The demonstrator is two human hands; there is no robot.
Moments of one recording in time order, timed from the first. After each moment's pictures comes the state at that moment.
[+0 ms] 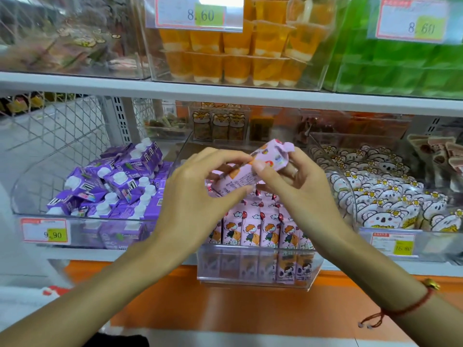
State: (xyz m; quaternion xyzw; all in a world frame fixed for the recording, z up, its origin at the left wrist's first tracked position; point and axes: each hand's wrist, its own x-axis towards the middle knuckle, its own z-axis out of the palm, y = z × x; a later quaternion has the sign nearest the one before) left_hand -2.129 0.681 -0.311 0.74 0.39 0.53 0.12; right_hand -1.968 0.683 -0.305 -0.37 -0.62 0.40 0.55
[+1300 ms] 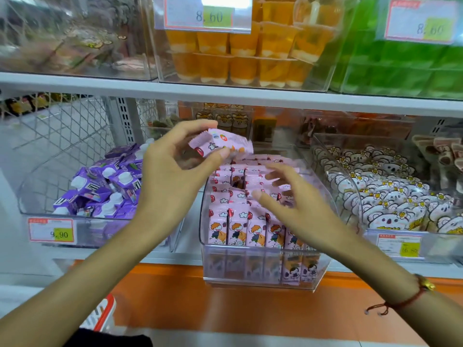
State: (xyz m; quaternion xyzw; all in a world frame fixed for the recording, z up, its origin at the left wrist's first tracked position) left_hand -2.153 0.700 -0.302 0.64 0.36 0.64 0.21; right_hand -1.948 0.703 -0.334 -0.51 -0.76 0.18 0.37
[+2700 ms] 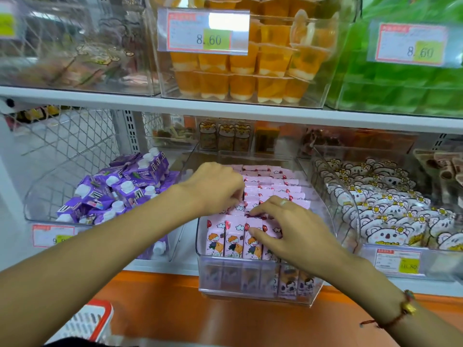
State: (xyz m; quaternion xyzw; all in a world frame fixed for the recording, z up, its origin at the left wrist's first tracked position) left_hand -2.126 0.765 -0.299 0.88 0.45 0.03 -0.18; right_hand -1.947 0.702 -0.339 -0.50 -0.85 -0.01 0.19
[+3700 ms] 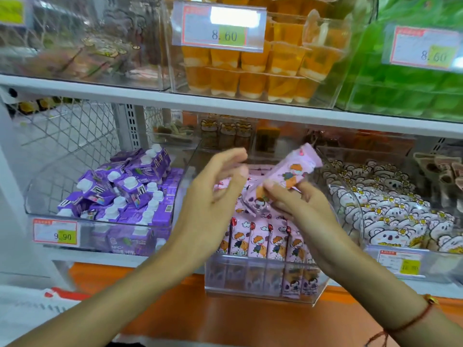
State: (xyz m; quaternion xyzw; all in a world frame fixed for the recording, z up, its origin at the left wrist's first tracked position) left_hand -2.127 0.683 -0.313 0.64 0.36 0.60 0.32; right_hand -1.971 0.687 -0.311 -0.45 -0.55 0.48 0.52
